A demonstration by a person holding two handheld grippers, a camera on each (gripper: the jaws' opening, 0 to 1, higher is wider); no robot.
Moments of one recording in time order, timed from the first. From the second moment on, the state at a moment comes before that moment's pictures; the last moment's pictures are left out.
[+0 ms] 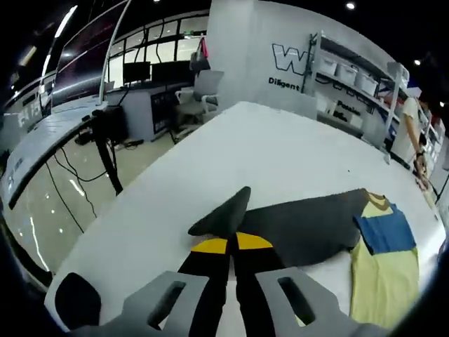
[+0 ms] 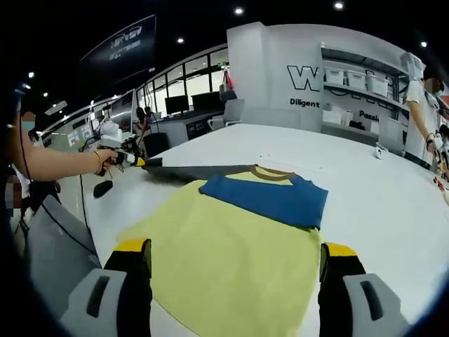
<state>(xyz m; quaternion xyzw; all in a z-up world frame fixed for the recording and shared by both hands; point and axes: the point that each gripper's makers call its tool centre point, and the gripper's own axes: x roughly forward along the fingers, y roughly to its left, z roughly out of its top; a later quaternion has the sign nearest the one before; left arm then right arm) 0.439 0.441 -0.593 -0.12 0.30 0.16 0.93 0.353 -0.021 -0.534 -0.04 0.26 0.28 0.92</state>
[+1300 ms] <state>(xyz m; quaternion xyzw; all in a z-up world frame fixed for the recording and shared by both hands) 0.411 0.478 -0.619 -0.01 0.34 0.09 0.94 0.349 -0.023 -0.531 -0.05 0.26 0.28 0.92</state>
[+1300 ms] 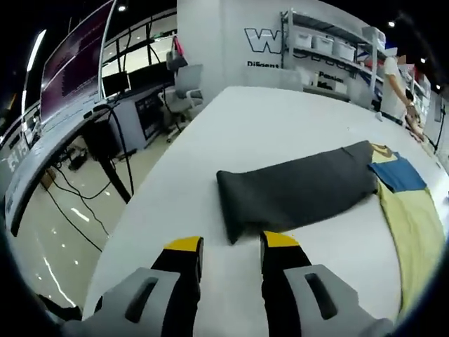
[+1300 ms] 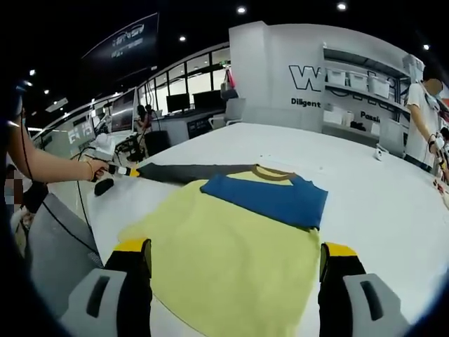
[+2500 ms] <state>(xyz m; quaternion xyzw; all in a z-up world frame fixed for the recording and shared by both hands) 0.476 0.424 -0.550 0.04 0.26 0.05 0.96 0.346 -0.032 -0.526 -0.05 0.25 0.27 0.93</state>
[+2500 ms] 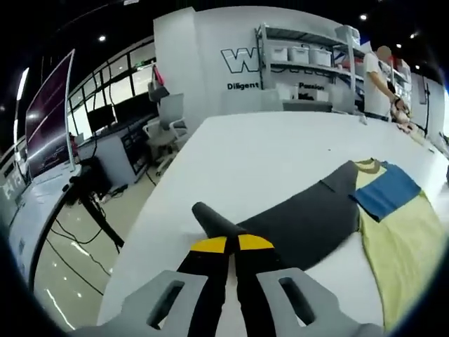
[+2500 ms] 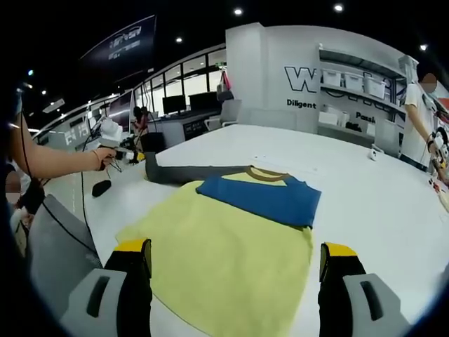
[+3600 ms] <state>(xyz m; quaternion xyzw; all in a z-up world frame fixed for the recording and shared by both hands) 0.558 0.259 -0.479 0.03 0.16 -0.10 0.98 0.331 -0.043 -0.524 -0.04 0.26 0.27 0.93</state>
